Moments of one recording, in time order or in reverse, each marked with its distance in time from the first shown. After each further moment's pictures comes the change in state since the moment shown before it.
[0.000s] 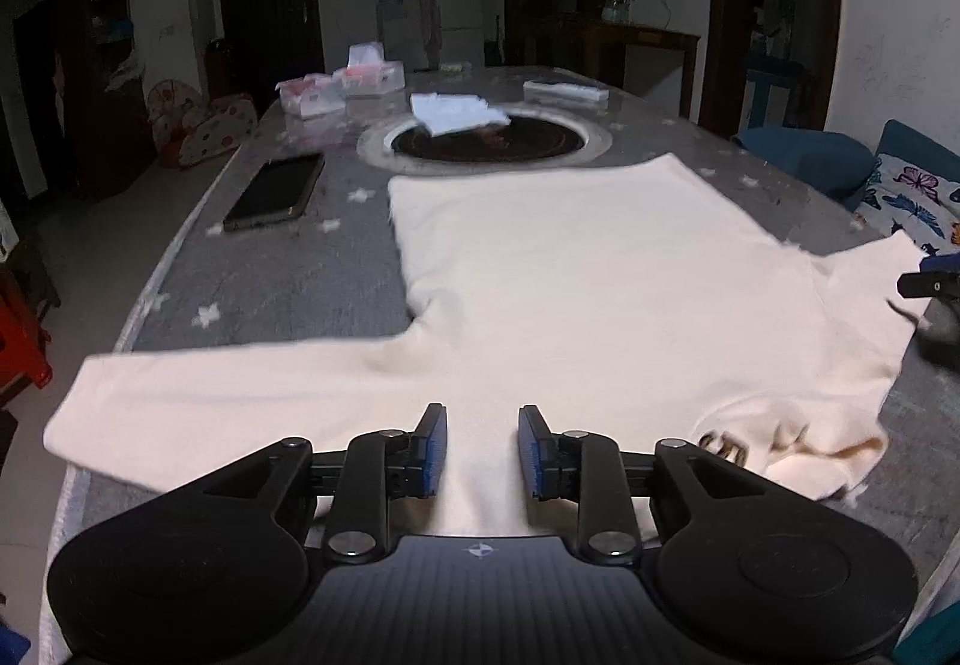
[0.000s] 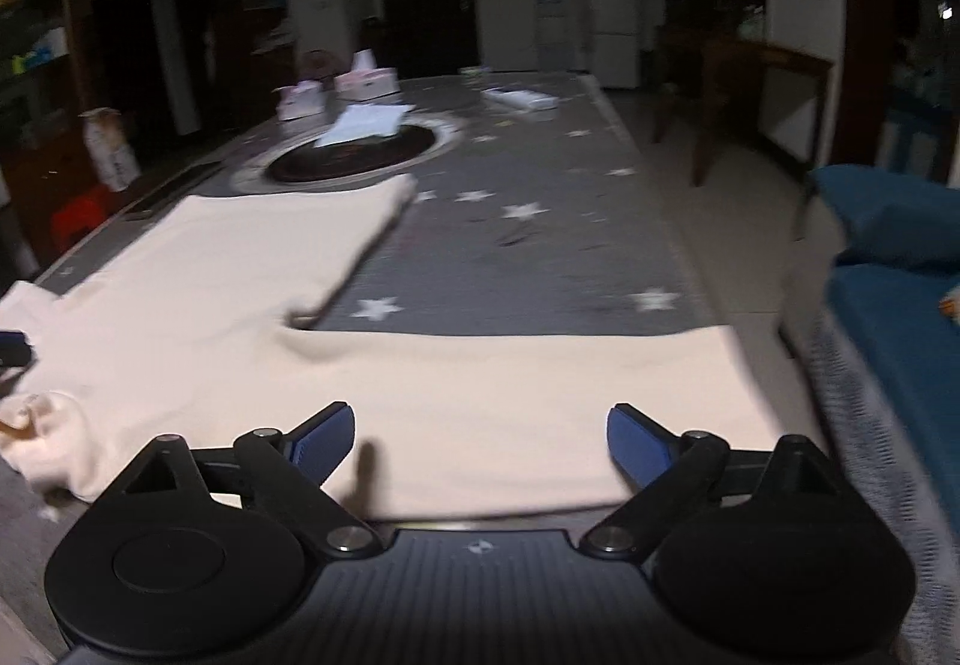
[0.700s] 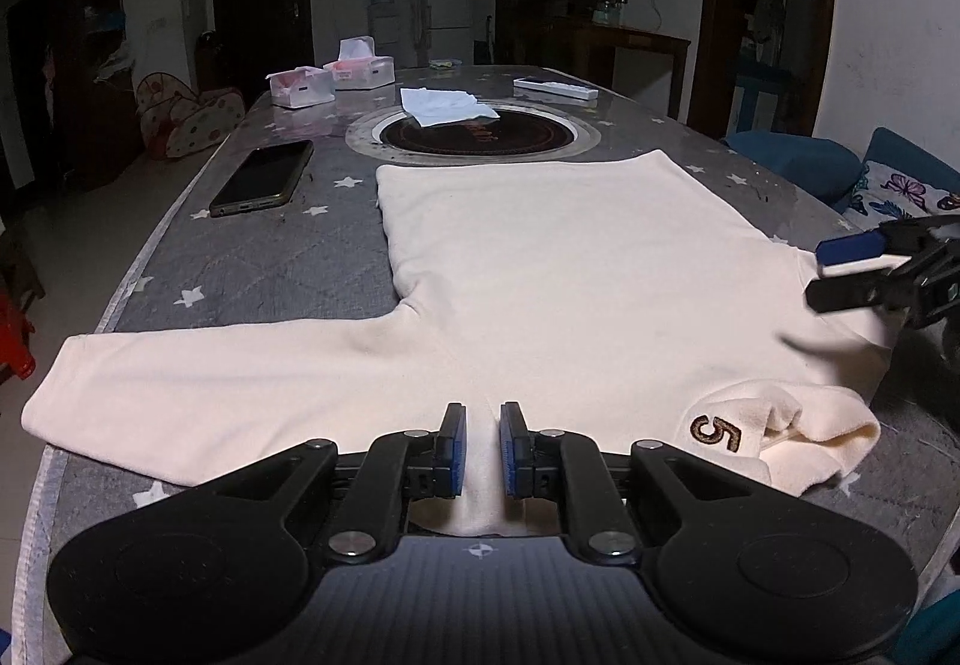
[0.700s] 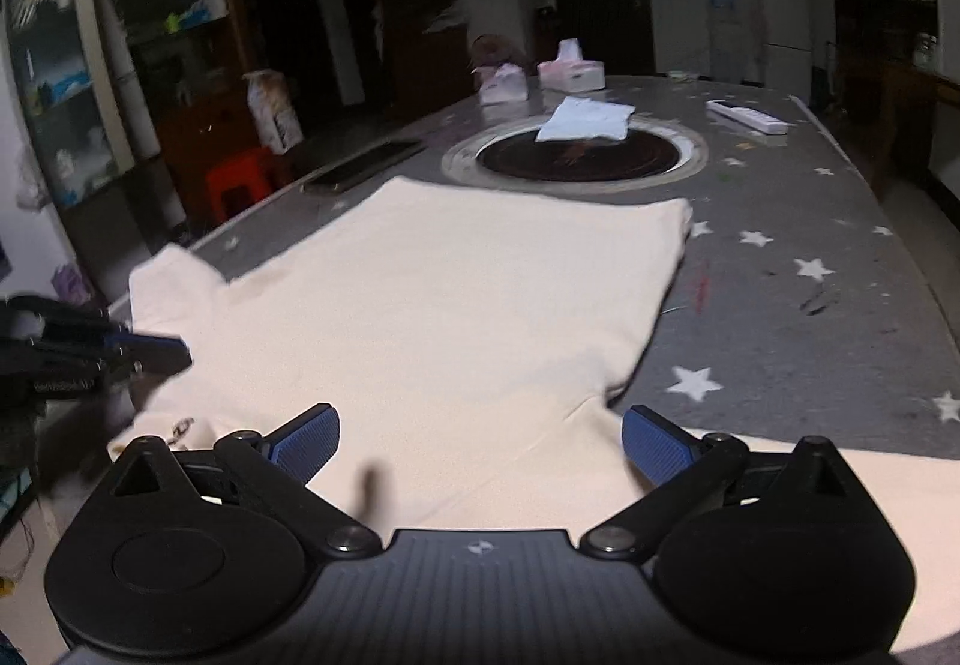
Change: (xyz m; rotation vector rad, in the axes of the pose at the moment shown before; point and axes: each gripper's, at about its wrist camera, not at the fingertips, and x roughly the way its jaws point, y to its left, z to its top) left arm 0.007 0.006 -0.014 -0.025 0.013 -0.030; right arm 0.040 0.104 0.026 -0.171 0.027 0.354
